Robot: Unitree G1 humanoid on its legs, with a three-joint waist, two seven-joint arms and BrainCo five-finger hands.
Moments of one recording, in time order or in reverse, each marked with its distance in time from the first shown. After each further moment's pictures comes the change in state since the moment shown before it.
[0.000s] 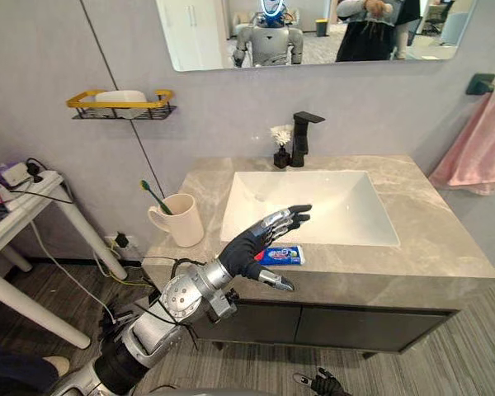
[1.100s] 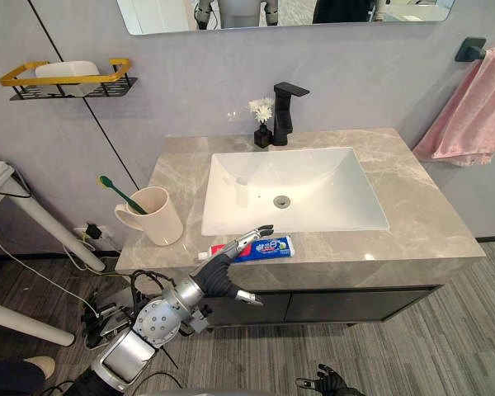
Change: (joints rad) left arm 0.231 0.082 0.153 -0.113 0.366 -0.050 0.056; right arm 0.010 -0.077 0.179 -0.016 -0.014 -0.027 0.039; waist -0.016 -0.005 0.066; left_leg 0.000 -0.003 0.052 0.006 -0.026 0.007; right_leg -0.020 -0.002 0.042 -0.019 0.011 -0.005
